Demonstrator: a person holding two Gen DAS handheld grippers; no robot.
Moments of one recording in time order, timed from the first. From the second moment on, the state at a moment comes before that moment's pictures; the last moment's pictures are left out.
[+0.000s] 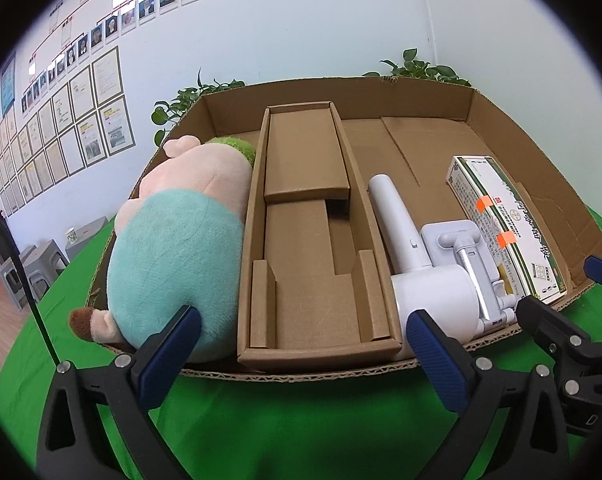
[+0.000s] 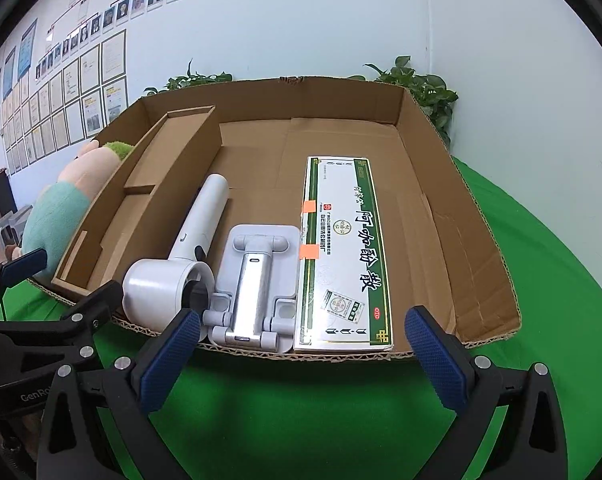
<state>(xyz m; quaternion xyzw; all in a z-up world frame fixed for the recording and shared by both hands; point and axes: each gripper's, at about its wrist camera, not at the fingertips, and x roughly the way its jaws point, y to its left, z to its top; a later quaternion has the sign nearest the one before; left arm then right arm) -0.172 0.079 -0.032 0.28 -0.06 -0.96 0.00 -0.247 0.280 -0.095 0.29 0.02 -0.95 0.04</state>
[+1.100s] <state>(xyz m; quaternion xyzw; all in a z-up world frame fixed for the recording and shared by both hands) -0.172 0.080 -0.032 0.28 -0.06 -0.96 0.00 -0.249 0.277 -0.096 0.29 0.02 -0.95 0.04</state>
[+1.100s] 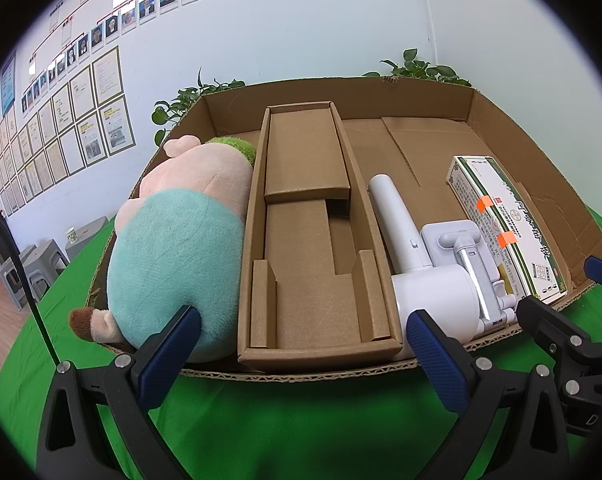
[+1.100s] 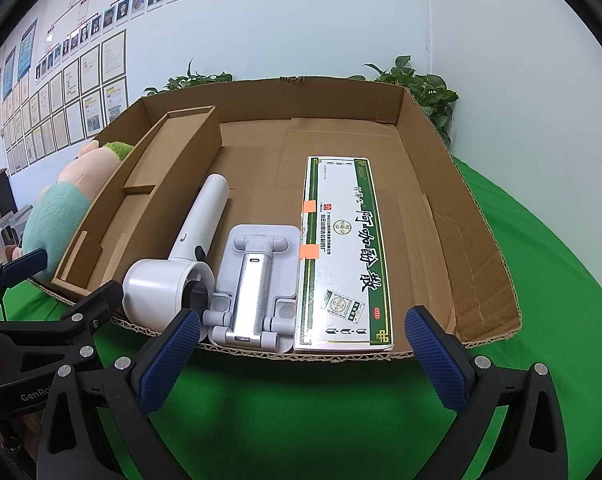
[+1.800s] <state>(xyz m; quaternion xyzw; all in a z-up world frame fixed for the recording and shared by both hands) -0.171 0.080 -0.032 0.28 -0.06 -0.96 0.00 -0.249 0.277 -0.096 0.29 0.02 -0.95 0.04</state>
